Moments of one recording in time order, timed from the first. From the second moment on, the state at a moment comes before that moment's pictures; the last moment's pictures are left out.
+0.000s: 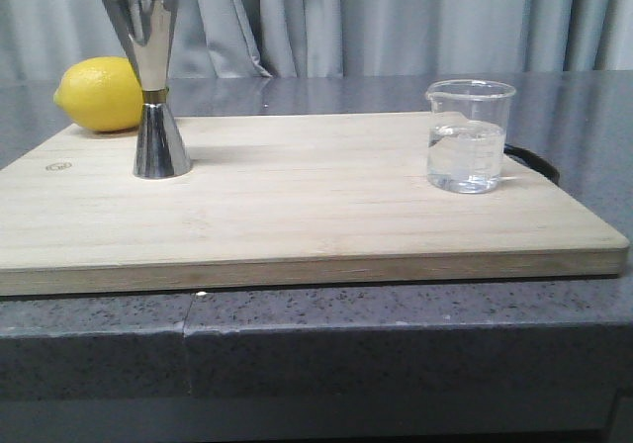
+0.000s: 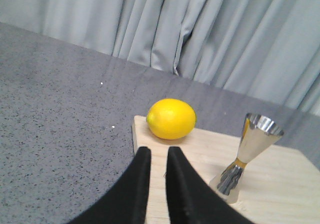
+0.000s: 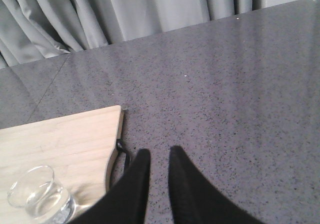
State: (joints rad) left arm 0.01 0.26 -0.33 -0.79 0.34 0.43; right arm -0.04 0.48 -0.52 0.24 0.35 -0.03
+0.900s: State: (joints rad) left arm 0.01 0.94 -0.39 -1.77 0.67 1.91; right arm 0.35 0.95 -0.51 0.23 -0.18 -0.08
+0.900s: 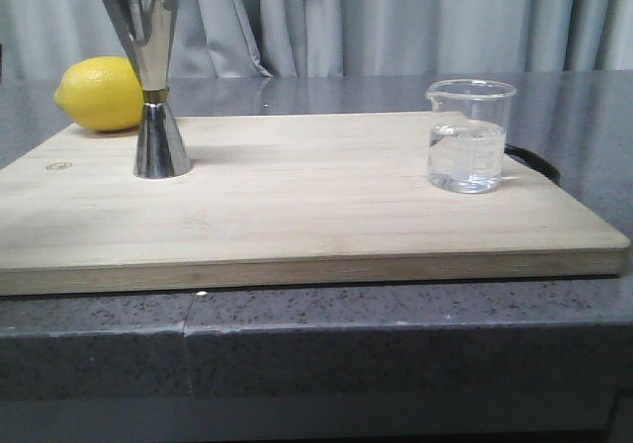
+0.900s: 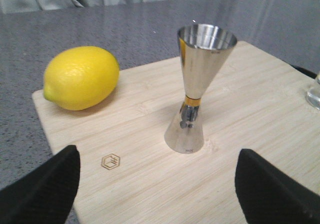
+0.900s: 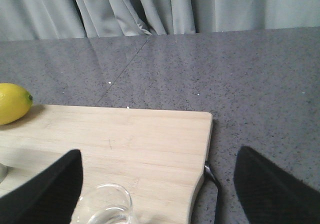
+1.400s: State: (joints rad) left arm 0.01 1.31 -0.56 -1.77 0.97 2.14; right arm 0.35 0.95 -0.51 0.23 -0.19 -0.08
